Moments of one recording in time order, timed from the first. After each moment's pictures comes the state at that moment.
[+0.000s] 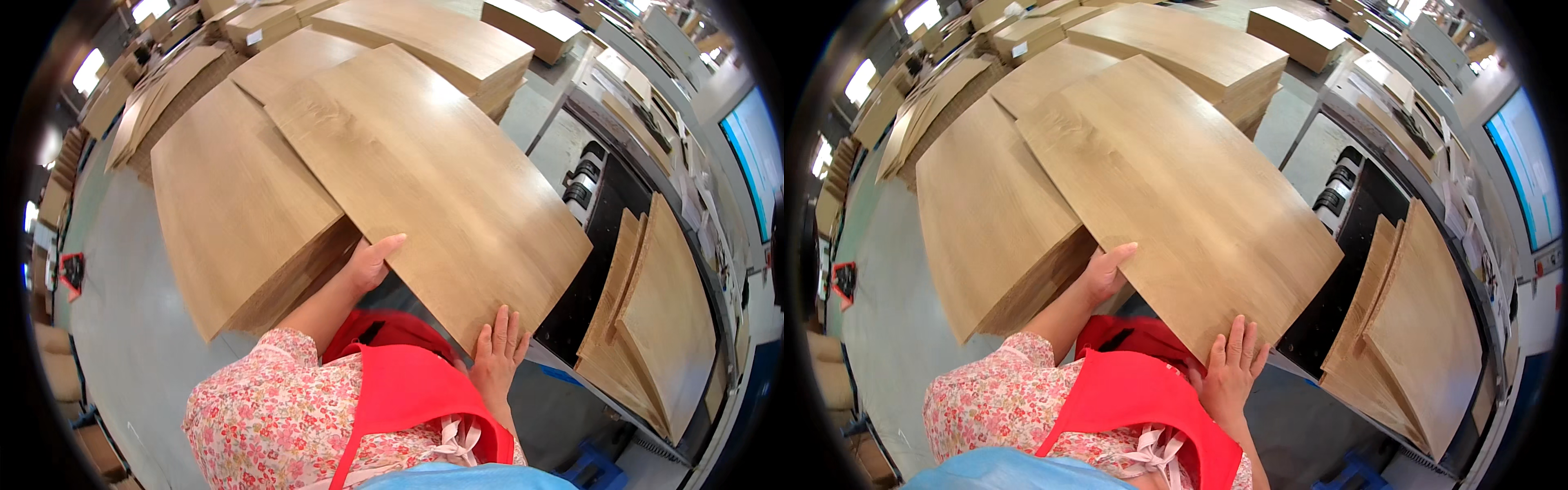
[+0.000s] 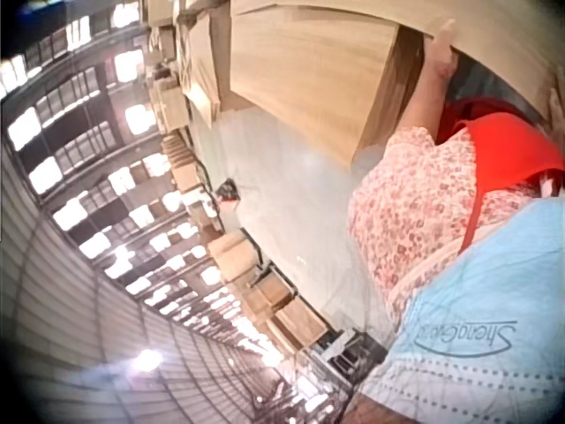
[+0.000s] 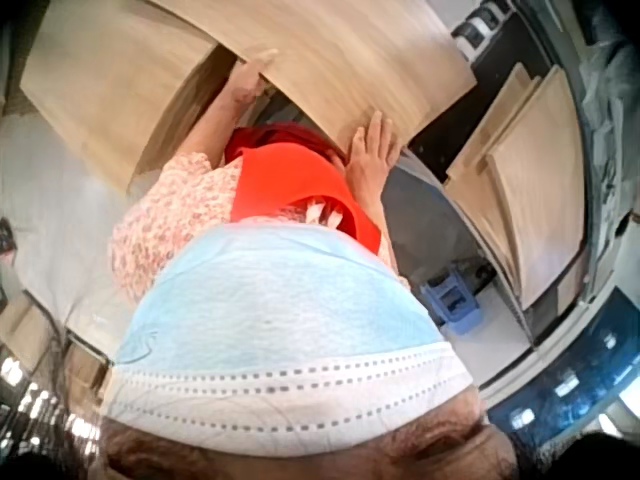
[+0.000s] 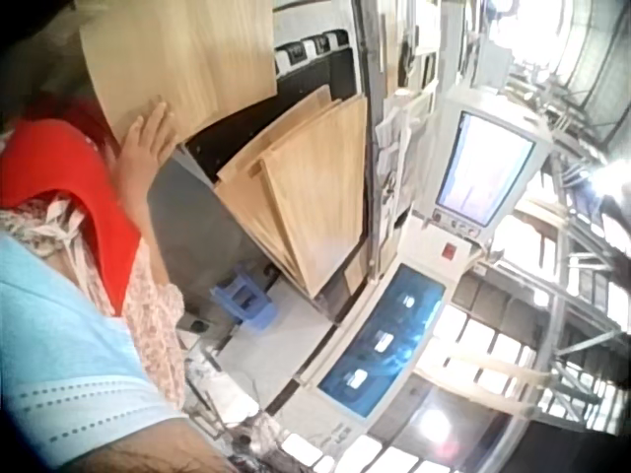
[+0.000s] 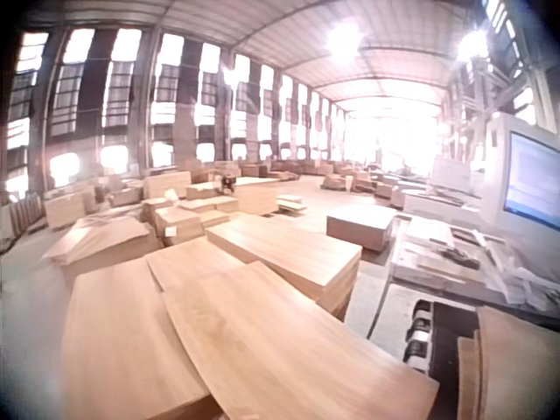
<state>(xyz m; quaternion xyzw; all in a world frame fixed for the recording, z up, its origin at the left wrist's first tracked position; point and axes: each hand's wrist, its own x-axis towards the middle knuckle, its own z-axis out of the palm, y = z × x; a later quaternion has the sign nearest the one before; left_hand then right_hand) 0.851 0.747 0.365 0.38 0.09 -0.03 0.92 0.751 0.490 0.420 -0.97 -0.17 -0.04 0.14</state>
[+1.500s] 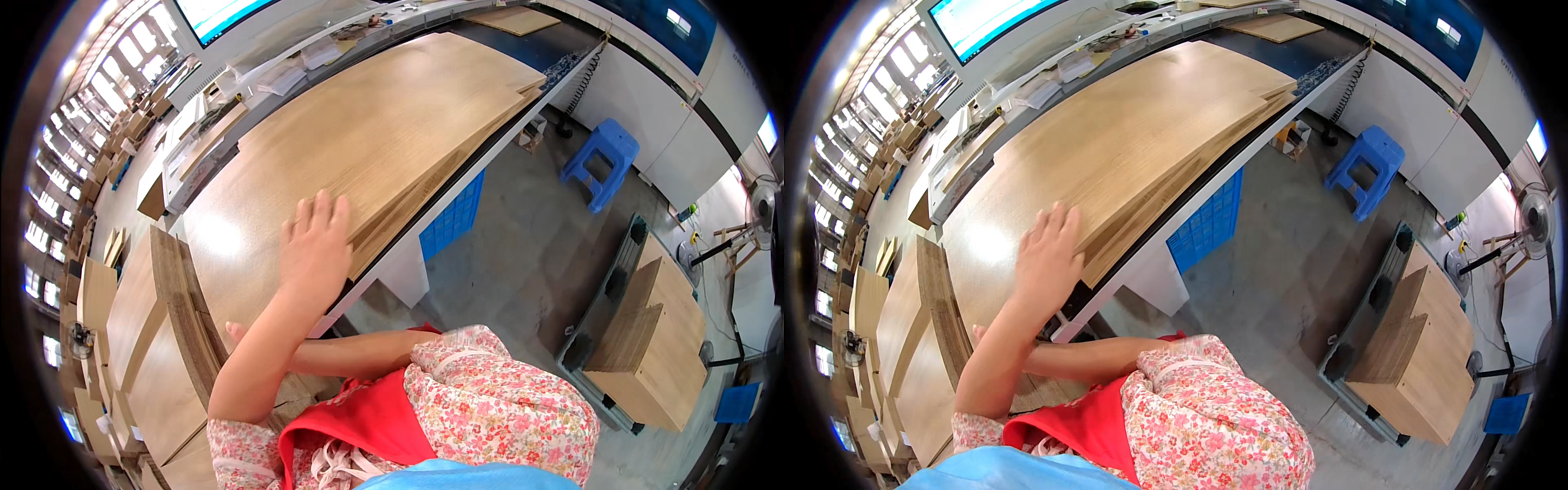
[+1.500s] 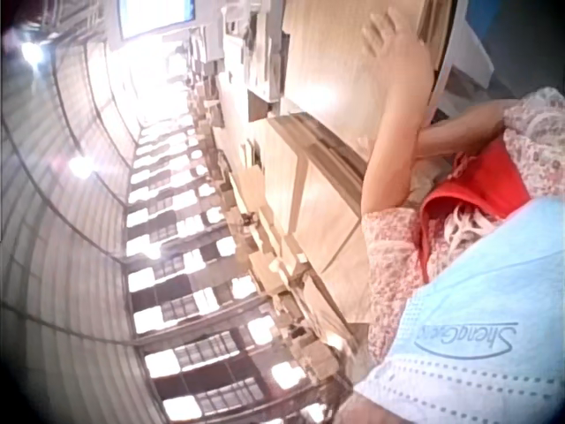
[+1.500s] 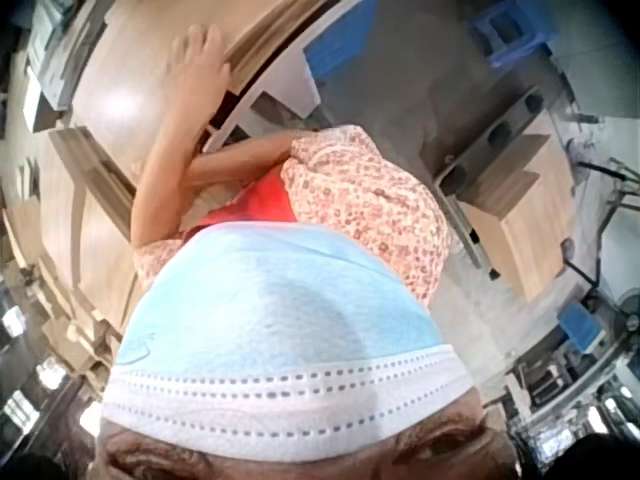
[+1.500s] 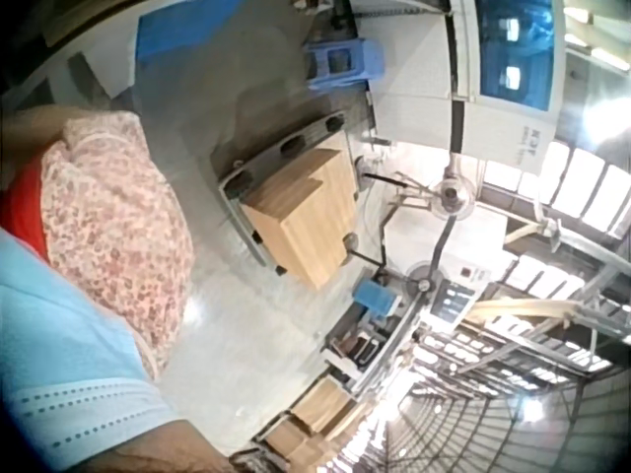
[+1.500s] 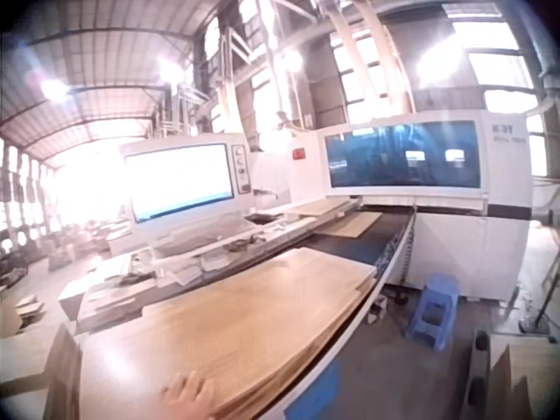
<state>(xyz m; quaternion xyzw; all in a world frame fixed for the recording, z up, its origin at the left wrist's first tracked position) 0.813 0.383 0.533 0.77 -0.63 0.09 0.02 0.894 0.506 0.375 -0.34 -0.15 0.00 0.93</state>
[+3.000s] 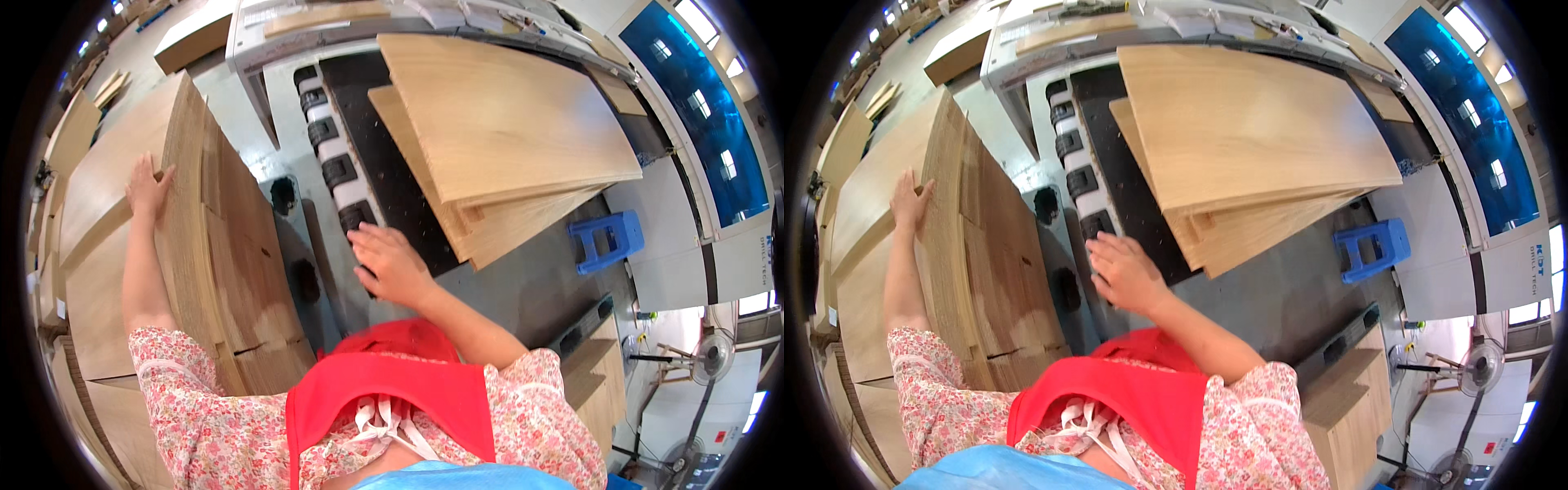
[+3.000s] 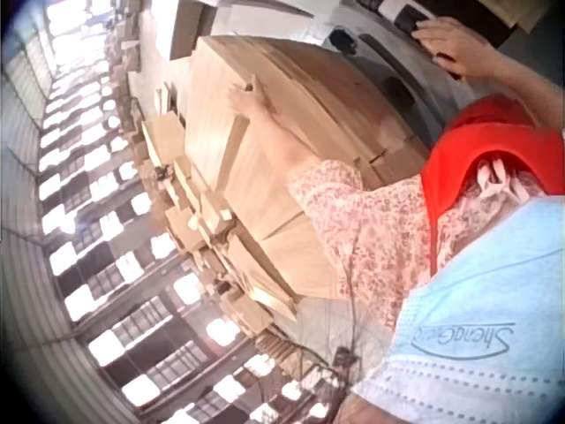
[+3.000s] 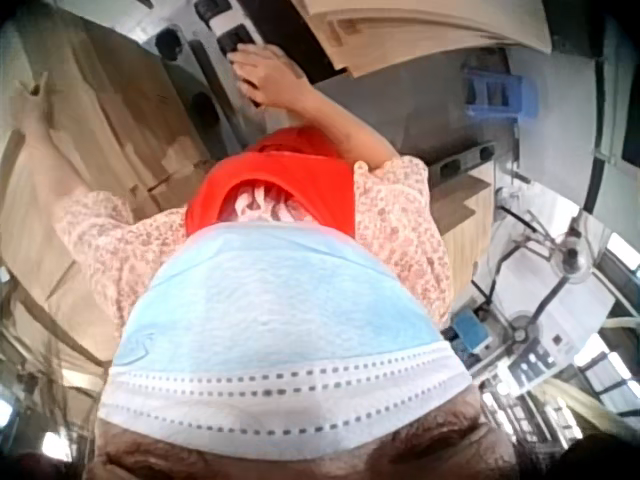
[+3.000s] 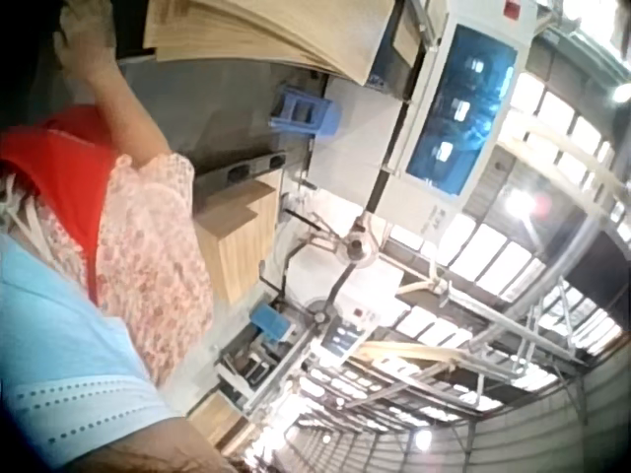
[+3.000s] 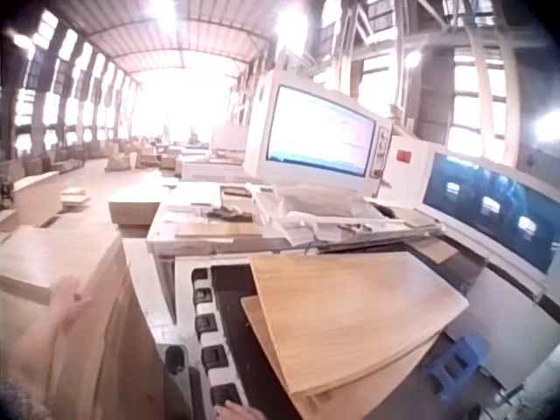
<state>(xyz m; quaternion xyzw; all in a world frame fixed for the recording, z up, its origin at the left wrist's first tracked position) 1.266 0.719 0.439 0.99 -0.10 0.10 -0.07 0.859 0.420 0.387 -0.96 -0.07 -0.20 0.20</state>
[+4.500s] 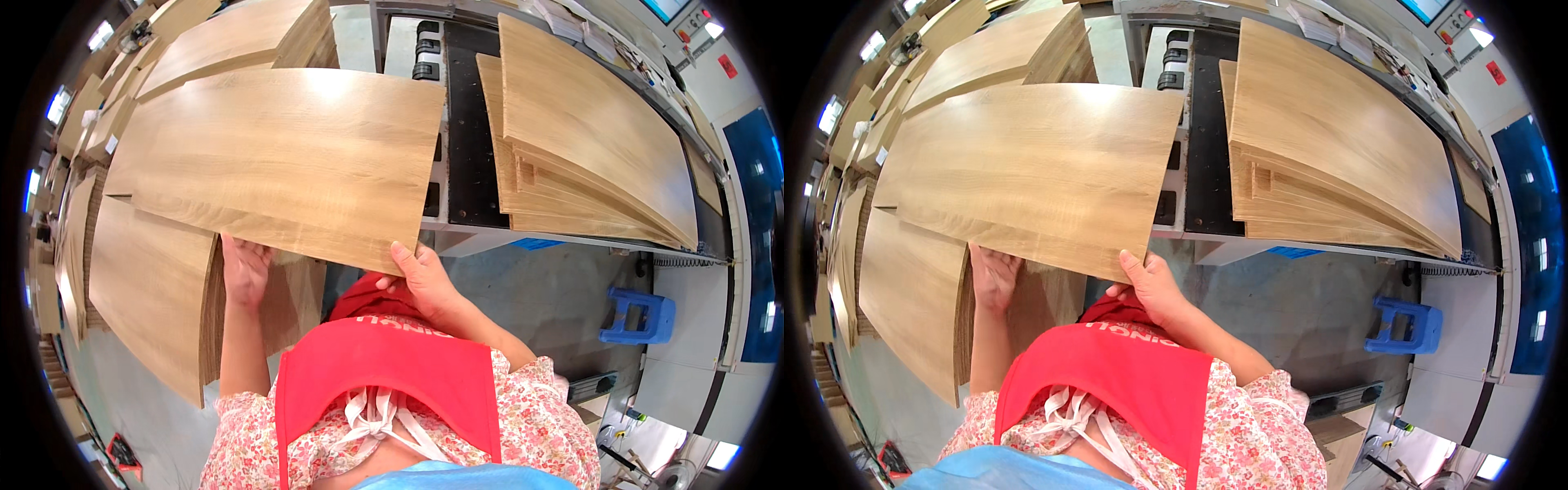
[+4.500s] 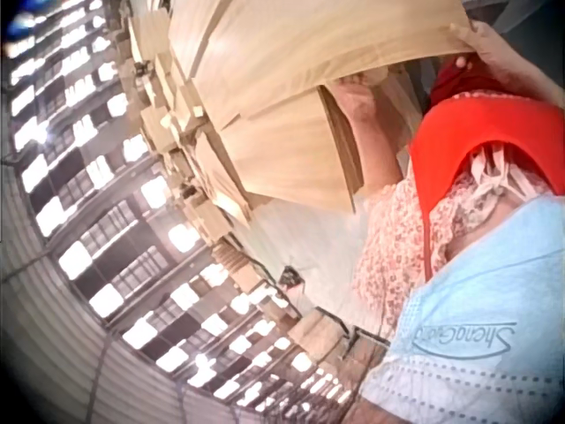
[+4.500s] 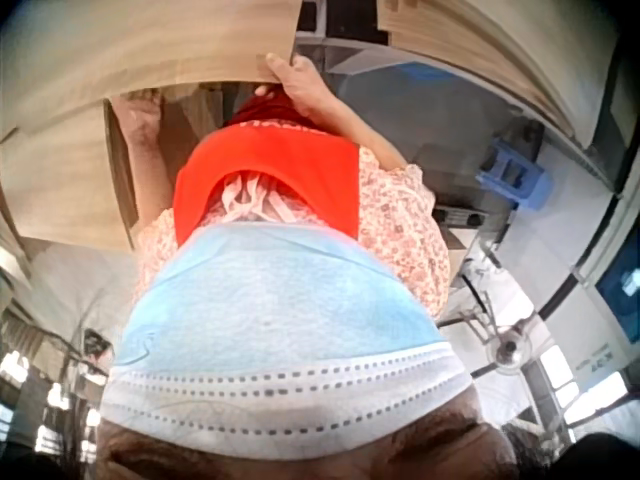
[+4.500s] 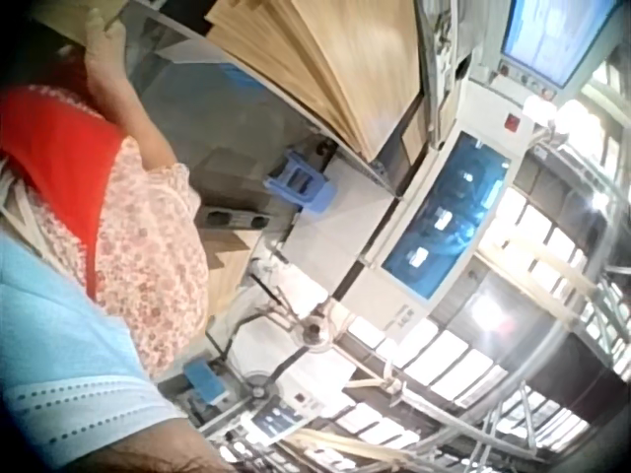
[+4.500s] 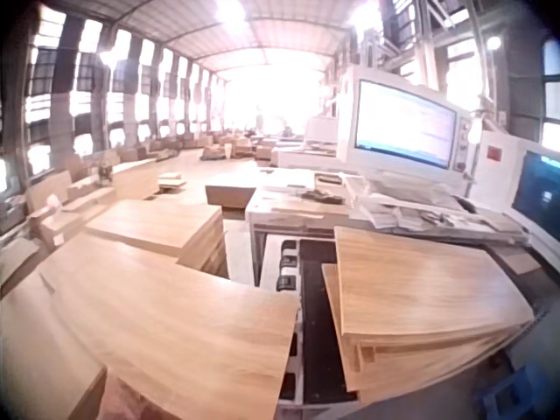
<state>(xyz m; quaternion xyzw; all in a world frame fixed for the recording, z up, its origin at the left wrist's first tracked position) 0.831 0.773 0.380 0.45 0.07 -0.13 0.88 0.752 0.477 0.402 -0.47 0.16 0.18 0.85</state>
